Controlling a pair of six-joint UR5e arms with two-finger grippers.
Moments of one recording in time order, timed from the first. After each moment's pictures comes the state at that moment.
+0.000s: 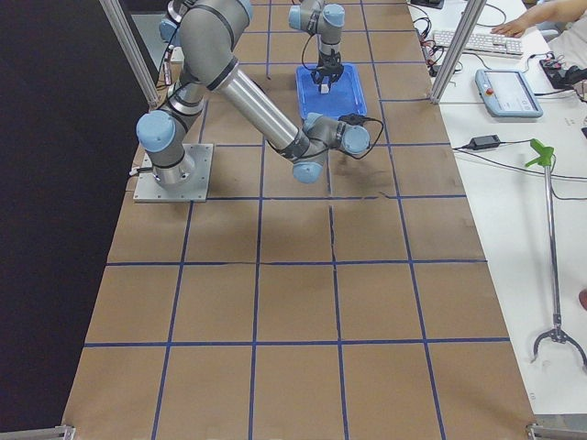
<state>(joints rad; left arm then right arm) -1.87 -2.13 -1.67 -0.92 1.55 1.12 1.24 -1.03 1.81 -2.24 -0.92 -1.91</state>
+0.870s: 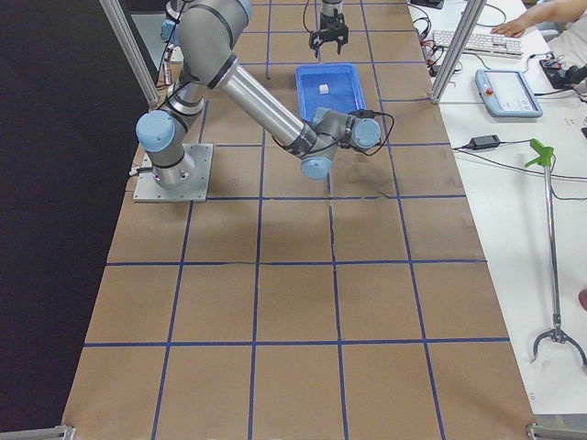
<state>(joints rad) -1.75 -1.77 -1.59 -1.42 1.56 1.11 1.22 -1.02 1.71 -2.16 -0.97 -1.98</state>
